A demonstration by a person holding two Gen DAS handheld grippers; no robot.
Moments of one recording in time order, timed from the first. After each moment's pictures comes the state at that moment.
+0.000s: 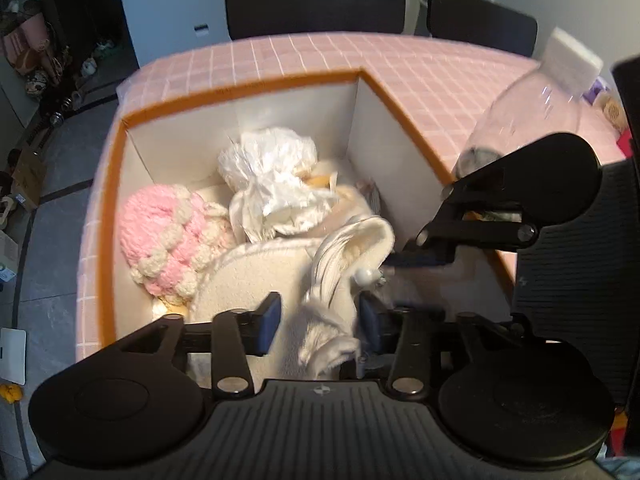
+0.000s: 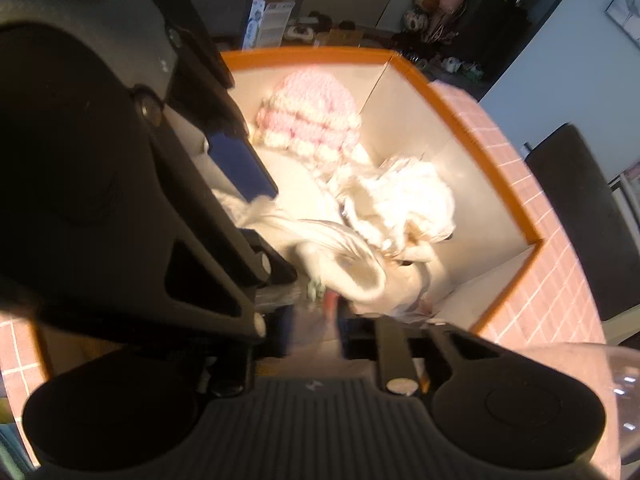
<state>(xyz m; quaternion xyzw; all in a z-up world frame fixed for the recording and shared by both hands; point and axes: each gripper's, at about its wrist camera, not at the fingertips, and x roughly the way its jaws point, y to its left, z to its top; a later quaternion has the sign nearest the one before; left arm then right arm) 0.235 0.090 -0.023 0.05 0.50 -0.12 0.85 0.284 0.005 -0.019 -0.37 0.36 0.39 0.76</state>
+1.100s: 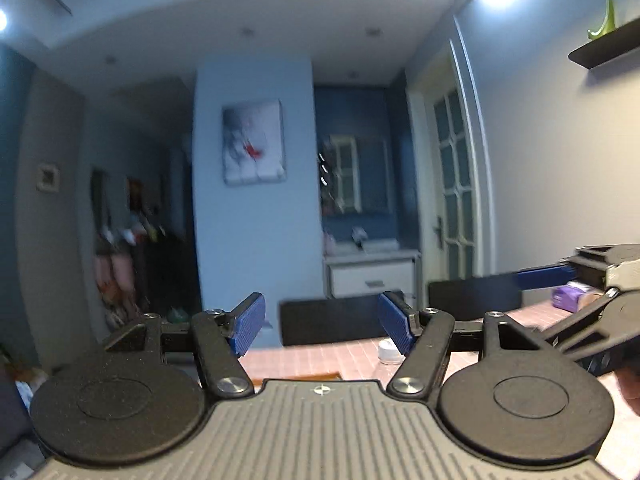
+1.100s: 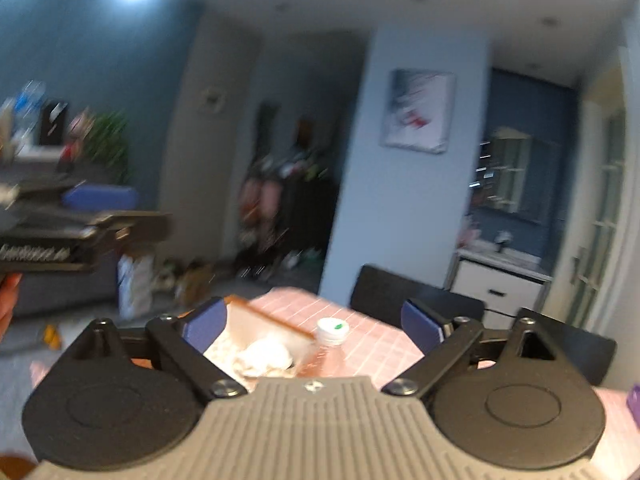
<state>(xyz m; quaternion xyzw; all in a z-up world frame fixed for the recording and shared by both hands) 0.055 0.028 0.104 0.04 0.04 -0.05 1.00 0.116 -0.162 0.109 -0.09 0.07 0.24 0.96</state>
